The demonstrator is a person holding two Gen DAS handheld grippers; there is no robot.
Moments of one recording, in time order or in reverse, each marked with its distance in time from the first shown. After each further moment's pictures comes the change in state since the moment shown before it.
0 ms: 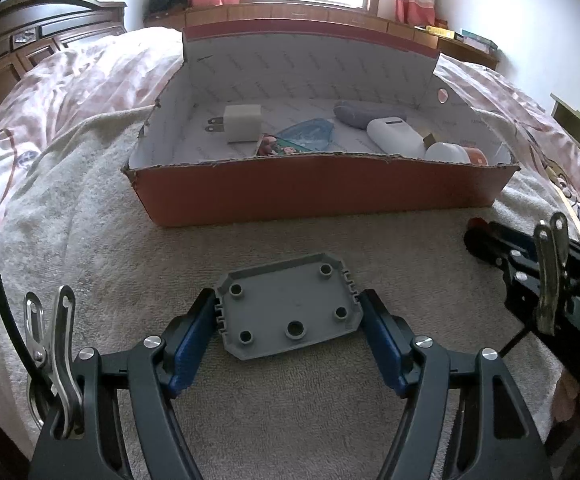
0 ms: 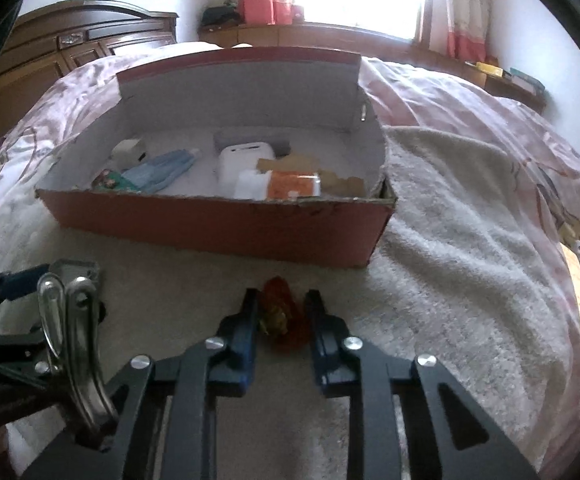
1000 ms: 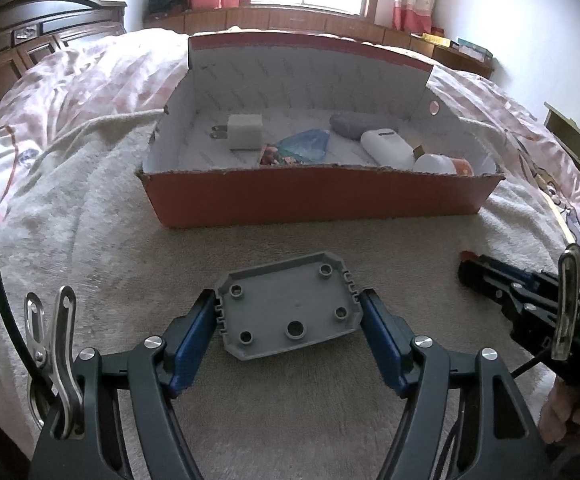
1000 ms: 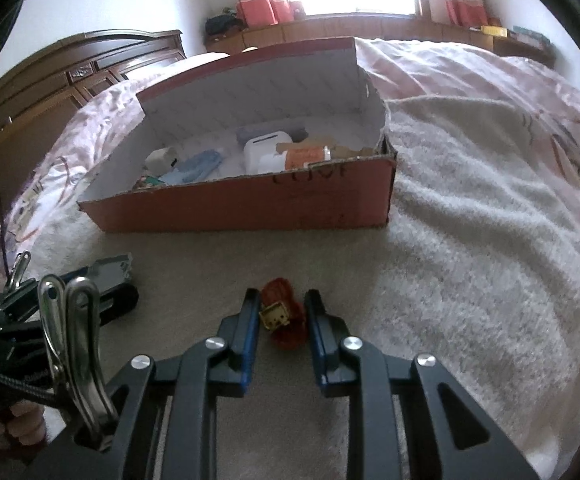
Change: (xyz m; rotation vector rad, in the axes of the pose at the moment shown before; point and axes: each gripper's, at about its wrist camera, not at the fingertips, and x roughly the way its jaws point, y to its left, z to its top) left arm -0.016 0.006 0.000 -0.015 -0.023 -0.035; right arm -0.014 -0.014 -0.018 0.136 0.004 0.178
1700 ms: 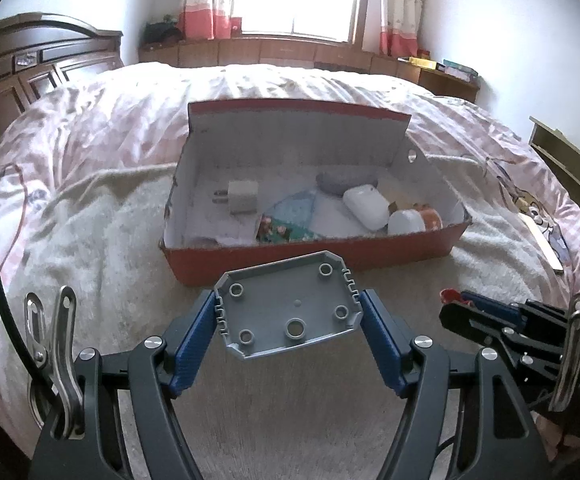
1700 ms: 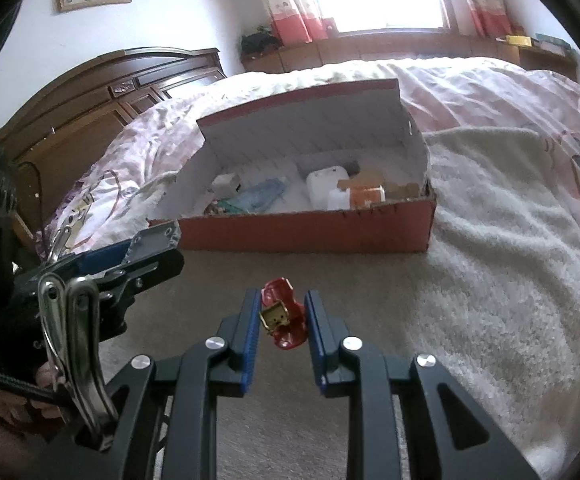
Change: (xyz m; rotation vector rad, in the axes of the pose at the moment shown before) left arm -0.038 -0.002 0.025 0.031 -0.110 -0.020; right arm -0.039 0.023 0.005 -0.031 -0.071 0.142
